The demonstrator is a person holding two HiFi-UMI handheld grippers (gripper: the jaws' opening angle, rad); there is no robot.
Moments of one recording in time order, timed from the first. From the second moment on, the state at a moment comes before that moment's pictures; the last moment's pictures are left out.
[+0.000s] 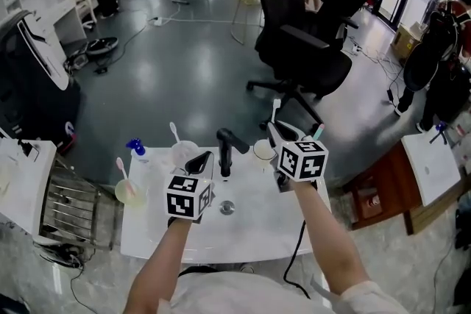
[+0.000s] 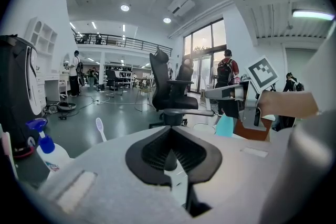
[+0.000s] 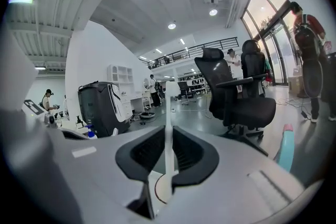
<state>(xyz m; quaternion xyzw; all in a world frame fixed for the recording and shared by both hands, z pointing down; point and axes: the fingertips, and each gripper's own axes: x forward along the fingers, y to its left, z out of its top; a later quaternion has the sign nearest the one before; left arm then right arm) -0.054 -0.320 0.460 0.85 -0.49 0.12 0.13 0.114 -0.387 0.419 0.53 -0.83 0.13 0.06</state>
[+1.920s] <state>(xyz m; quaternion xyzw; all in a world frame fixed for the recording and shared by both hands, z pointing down) -0.059 -0.333 0.473 0.85 -0.48 0.13 0.14 0.113 -0.376 0.516 0.54 -0.81 0.17 0.16</state>
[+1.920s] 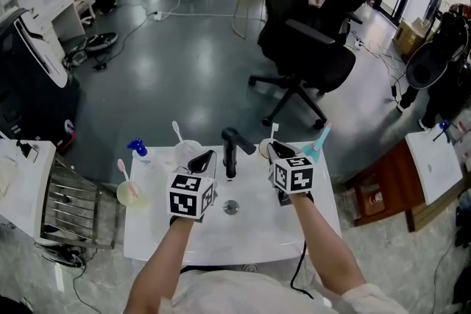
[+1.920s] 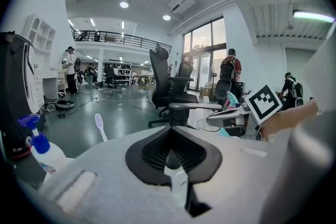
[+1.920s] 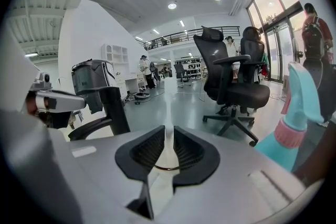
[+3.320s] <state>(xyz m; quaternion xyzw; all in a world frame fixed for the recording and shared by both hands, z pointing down) -0.080 -0.312 0.442 0.84 -0.51 0.12 0.12 0.111 -0.330 0.435 0.53 -0.83 0.13 0.12</state>
